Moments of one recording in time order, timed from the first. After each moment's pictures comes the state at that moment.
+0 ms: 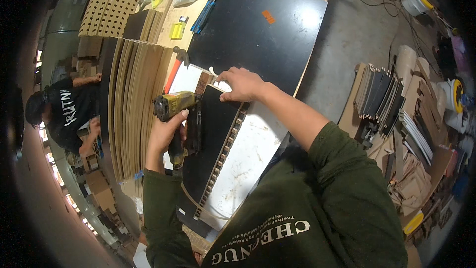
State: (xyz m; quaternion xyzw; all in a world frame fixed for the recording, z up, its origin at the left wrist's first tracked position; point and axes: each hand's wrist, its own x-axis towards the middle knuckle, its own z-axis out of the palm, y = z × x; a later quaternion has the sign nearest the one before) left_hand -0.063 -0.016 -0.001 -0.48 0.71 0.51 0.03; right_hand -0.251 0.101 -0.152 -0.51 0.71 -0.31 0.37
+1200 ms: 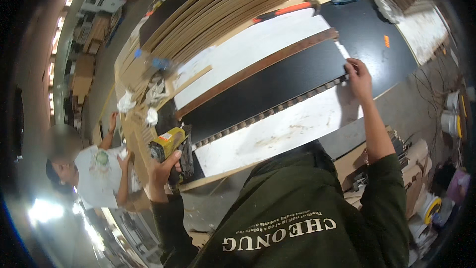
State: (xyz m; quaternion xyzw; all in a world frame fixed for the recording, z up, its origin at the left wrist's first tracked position) left_hand 0.331 0.152 0.051 -0.70 0.49 0.47 -0.22; right_hand -0.224 0.145 -0.198 -0.37 0.73 -0.51 0.27
